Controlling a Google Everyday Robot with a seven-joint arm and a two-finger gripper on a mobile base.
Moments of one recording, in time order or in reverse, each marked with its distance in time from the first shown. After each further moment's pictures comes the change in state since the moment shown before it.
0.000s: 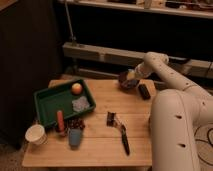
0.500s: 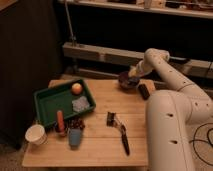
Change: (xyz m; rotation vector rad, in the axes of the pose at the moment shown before) arm -0.020 -0.009 -0.001 0.028 -0.005 0.018
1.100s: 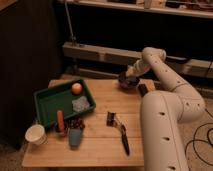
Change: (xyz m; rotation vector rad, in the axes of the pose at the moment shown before) arm -0.003 0.018 0.014 -0.029 0.026 -0.007
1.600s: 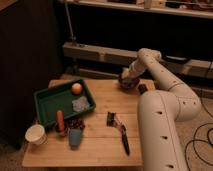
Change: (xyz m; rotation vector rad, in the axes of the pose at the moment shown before) arm 0.010 0.027 0.013 -0.040 0.037 -0.031
